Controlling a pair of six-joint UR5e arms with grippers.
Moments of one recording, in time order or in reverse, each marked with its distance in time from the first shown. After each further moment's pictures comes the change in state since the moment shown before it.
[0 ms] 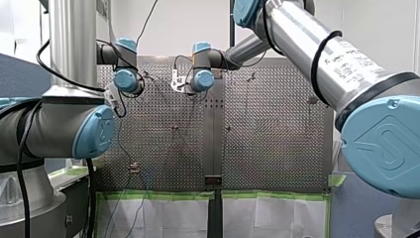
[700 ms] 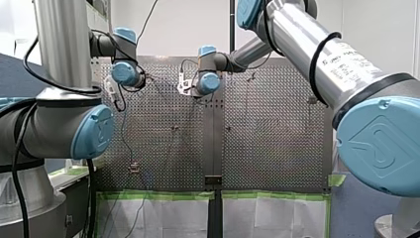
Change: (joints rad) left arm -0.047 0.119 -0.060 -0.012 0.027 0.083; right arm -0.040 0.000 0.020 0.003 0.000 0.006
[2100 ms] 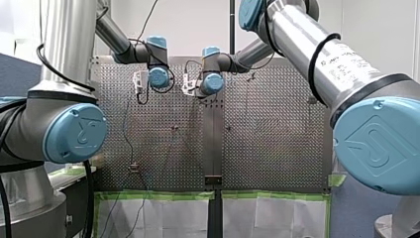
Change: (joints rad) left arm -0.241 -0.284 0.277 0.074 -0.287 0.366; right arm -0.026 0.000 0.000 -0.003 -0.006 -0.009
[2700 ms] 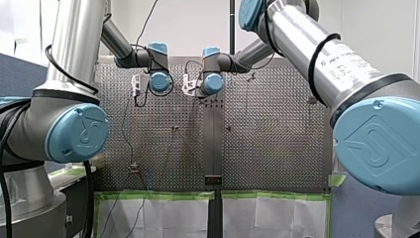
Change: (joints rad) left arm 0.020 -0.059 0.042 0.010 -0.039 0.028; right arm -0.001 0.001 0.000 -0.002 -0.003 -0.002
